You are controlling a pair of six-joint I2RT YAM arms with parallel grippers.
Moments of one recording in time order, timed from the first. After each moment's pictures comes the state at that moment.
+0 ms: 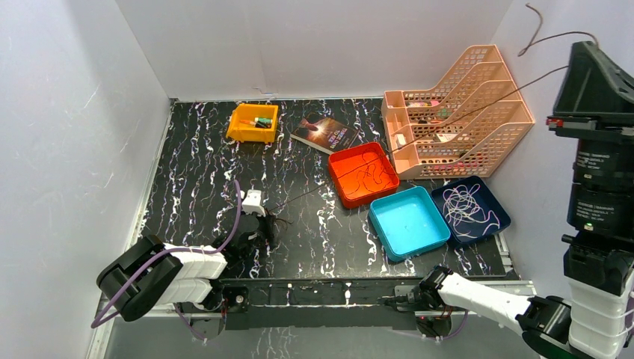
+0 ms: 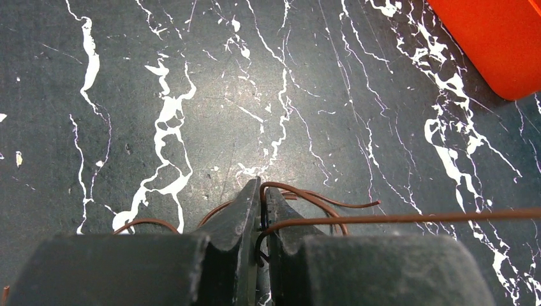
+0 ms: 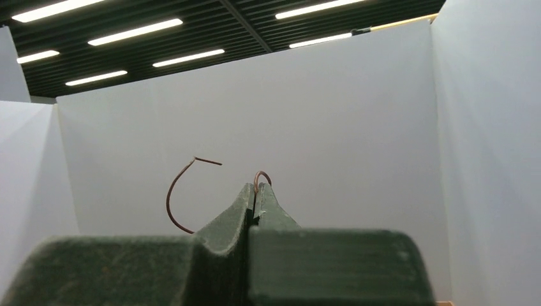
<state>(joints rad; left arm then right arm) -0.73 1.23 0.07 0.73 -0.36 -0.40 0.81 0.88 1.84 -0.06 0.45 -0.30</state>
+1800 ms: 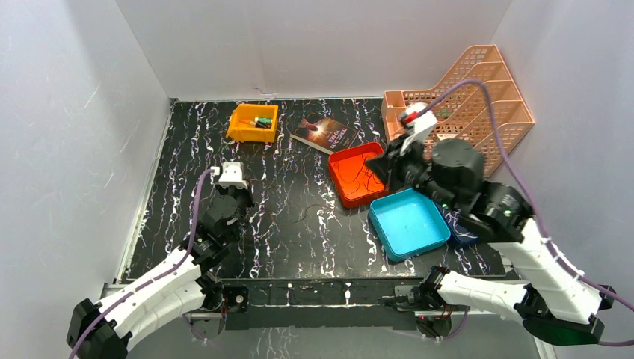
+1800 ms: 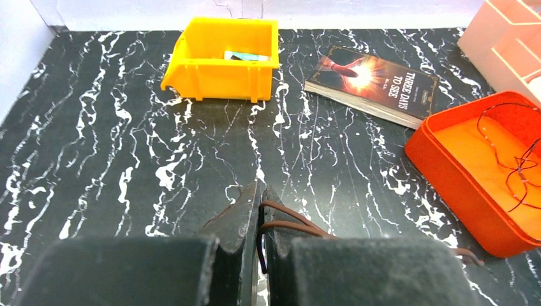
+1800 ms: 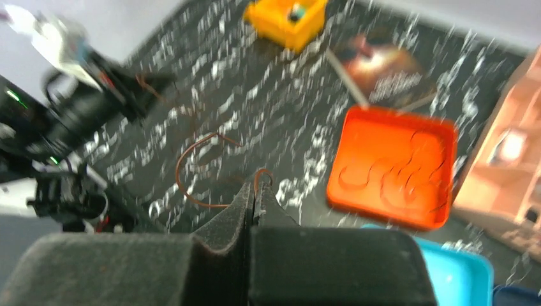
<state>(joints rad) -0.72 0.72 0.41 0.20 -0.65 -0.12 0.93 0.95 1.50 -0.77 0.19 0.23</state>
